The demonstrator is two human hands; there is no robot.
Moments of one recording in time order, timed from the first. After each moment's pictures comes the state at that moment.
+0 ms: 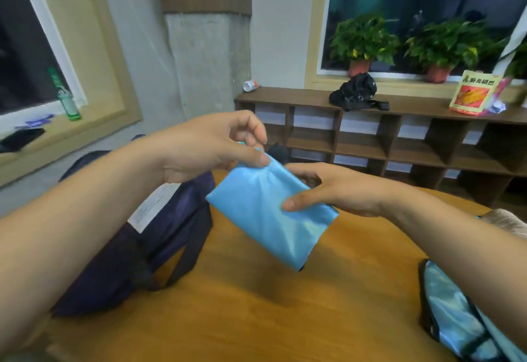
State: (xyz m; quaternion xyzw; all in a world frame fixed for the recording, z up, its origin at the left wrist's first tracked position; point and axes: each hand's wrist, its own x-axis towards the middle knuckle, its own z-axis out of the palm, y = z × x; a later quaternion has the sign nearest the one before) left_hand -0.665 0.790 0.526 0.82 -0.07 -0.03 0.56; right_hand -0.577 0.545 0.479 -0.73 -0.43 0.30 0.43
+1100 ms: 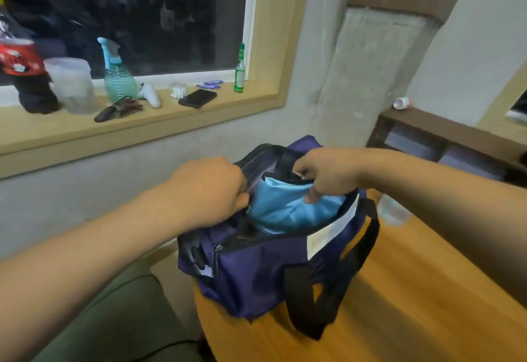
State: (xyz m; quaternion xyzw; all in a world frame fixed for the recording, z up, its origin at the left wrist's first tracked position) left_hand -0.804 1.026 0.447 0.96 0.25 0.05 -0.07; right_hand -0.602 0.918 0.501 -0.79 -0.58 0.14 -0.12
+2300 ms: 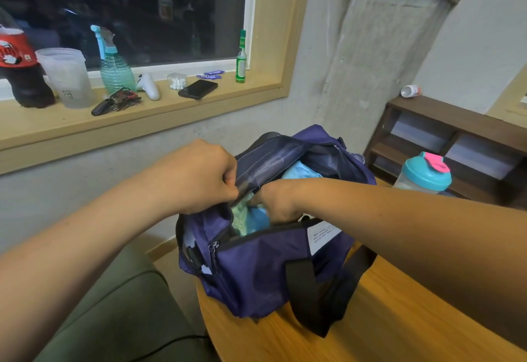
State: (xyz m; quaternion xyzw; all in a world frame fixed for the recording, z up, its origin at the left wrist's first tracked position) left_hand -0.816 1.048 0.453 0.95 0.29 0.08 0.08; right_hand -0.645 0.979 0.414 -0.71 -0.64 0.17 -0.26
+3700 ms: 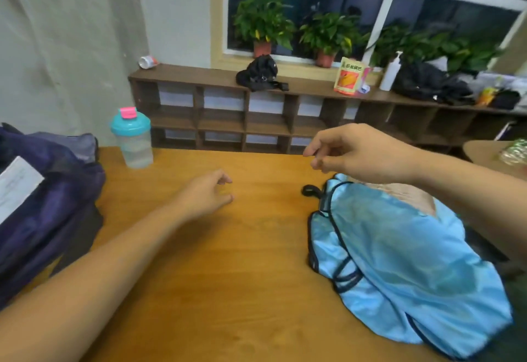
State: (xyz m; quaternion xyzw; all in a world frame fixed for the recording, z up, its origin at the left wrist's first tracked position) left_hand -0.565 0.674 0.360 0.96 -0.05 -0.02 0.28; right_hand -0.606 0.370 0.523 -0.95 -0.24 0.03 0.18
